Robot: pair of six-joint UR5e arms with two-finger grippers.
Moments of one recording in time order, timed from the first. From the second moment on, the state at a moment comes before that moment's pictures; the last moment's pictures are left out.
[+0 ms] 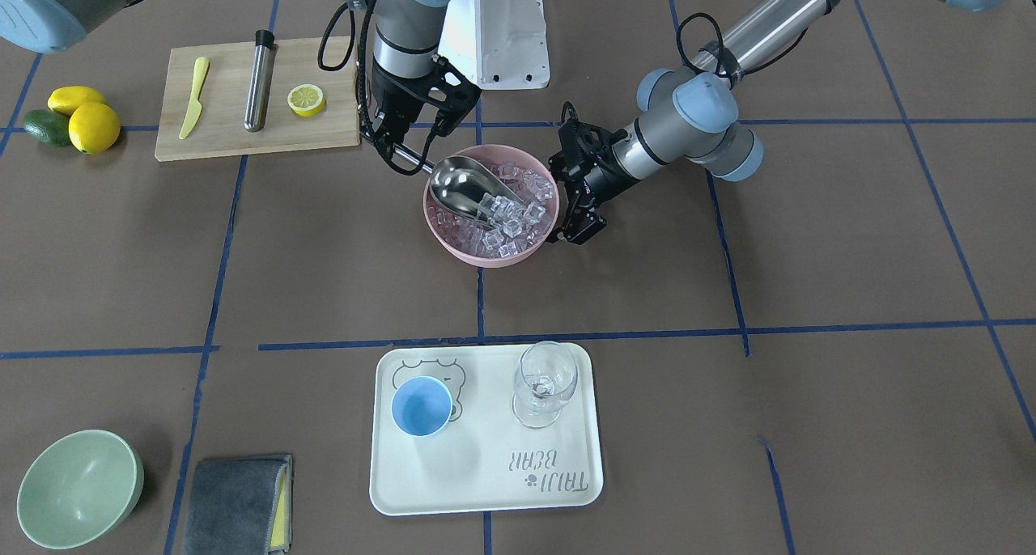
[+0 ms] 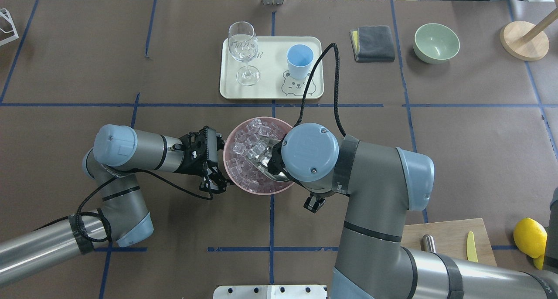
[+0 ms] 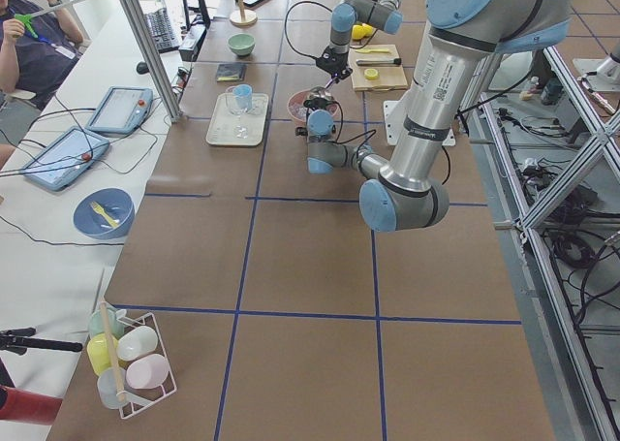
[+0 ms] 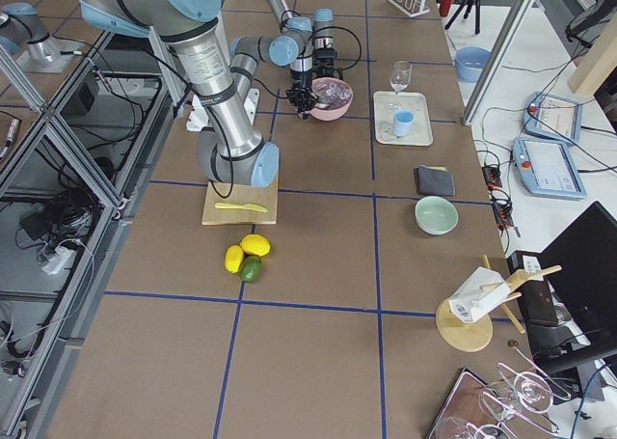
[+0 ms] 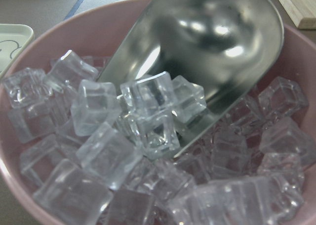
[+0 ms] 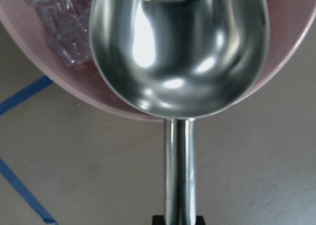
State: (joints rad) left arm -0.51 -2.04 -1.37 -2.81 -1.97 -0.03; right arm 0.37 -0.91 1.92 -2.05 1.71 0.26
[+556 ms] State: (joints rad) left arm -0.51 -2.04 -1.37 -2.81 -1.97 -0.03; right arm 0.39 -0.95 2.05 -2.03 1.72 0.27
